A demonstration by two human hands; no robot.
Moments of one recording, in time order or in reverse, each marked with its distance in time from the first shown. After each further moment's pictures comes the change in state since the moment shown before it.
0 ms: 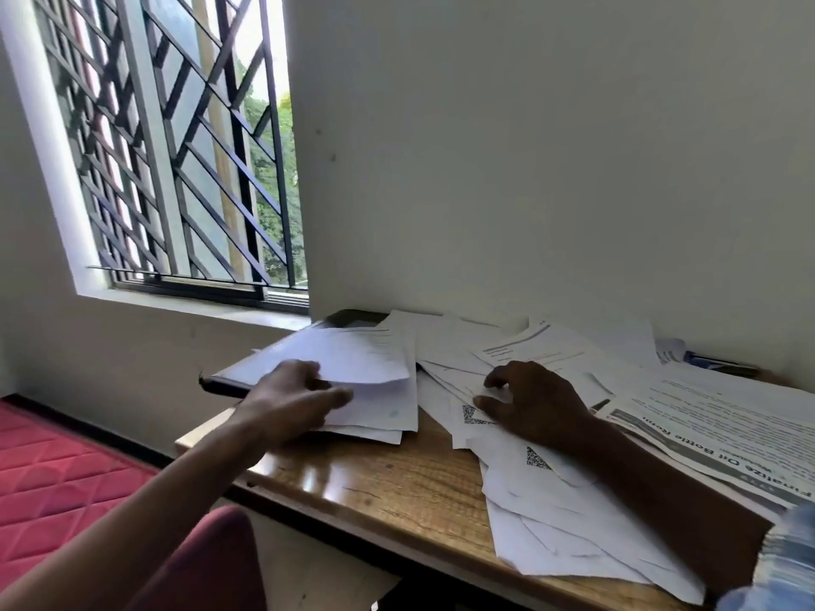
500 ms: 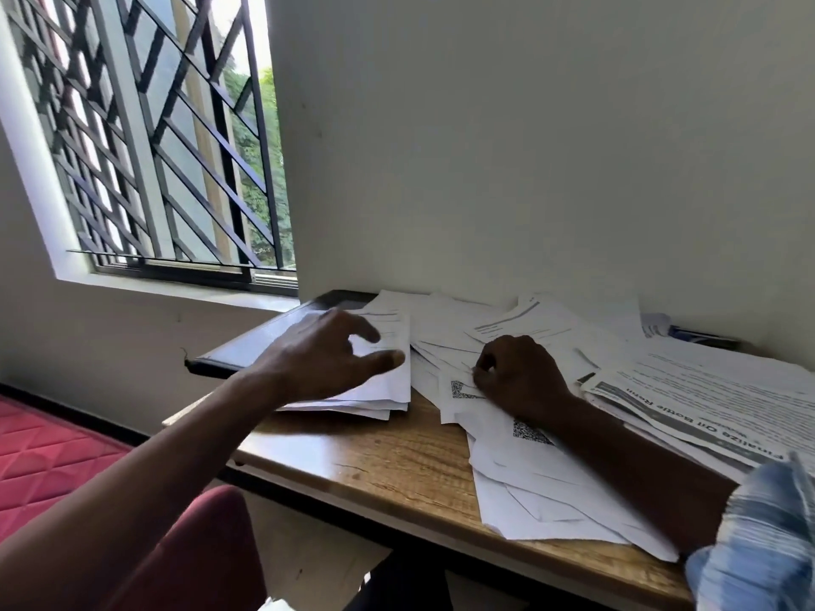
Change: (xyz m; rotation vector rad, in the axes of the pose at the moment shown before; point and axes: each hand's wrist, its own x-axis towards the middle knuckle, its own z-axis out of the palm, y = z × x) left_hand -0.004 0.058 0.006 0.407 -0.033 0.304; right_hand 0.000 -0.014 0.007 0.057 0.120 0.096
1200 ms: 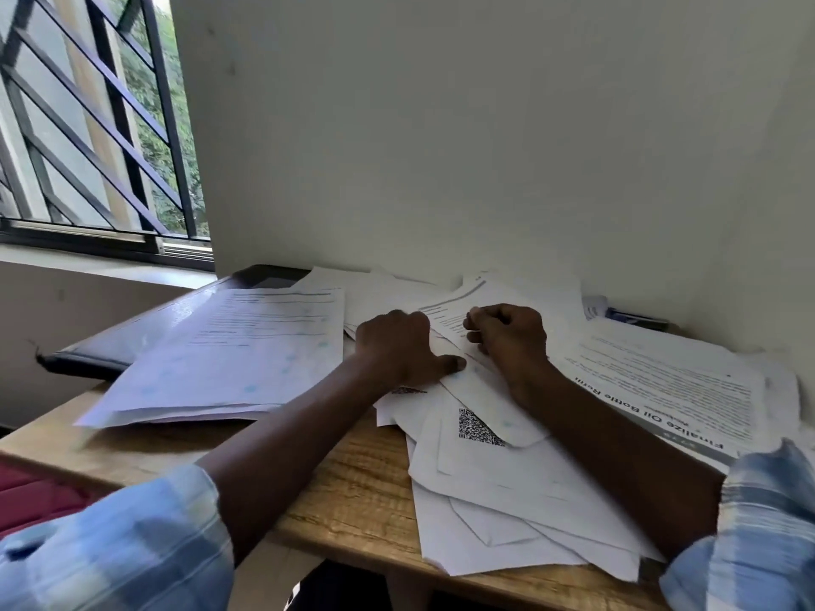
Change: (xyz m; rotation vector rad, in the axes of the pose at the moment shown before) left_hand 0.113 0.094 0.132 0.195 -0.093 0.044; right_hand 0.025 0.045 -0.011 0.759 0.257 0.483
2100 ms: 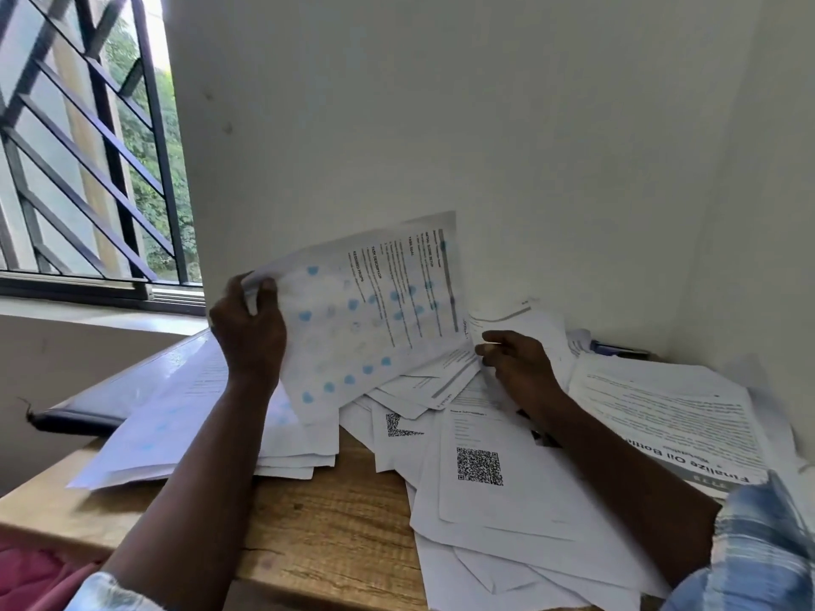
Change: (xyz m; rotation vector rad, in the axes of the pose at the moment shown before) left_hand 0.026 -0.138 -0.031 -1.059 1.060 -0.184; right_hand 0.028 0.015 -0.030 -0.117 -0.108 -0.060
